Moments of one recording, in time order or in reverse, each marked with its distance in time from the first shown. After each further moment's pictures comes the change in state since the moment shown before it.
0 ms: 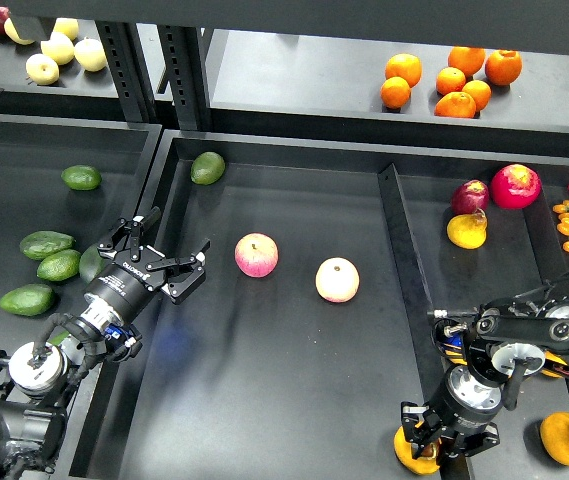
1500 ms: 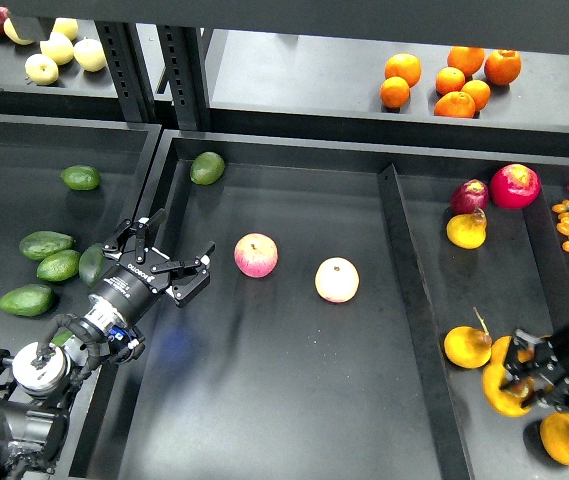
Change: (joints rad) left arm -0.008 0.000 0.021 0.002 0.003 0.000 0.000; right arm -0.049 -0.411 0.039 -0.004 0.151 0.000 0.000
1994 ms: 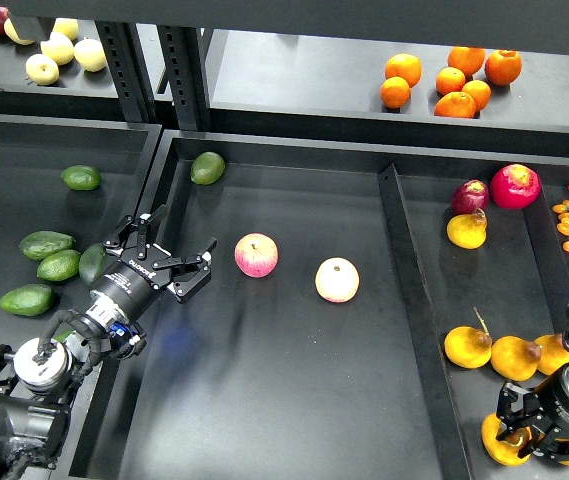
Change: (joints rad) left arm -0.008 0.000 0.008 0.005 0.000 0.000 0.000; right arm -0.110 0.116 0.097 -0.122 -0.028 0.000 0.000
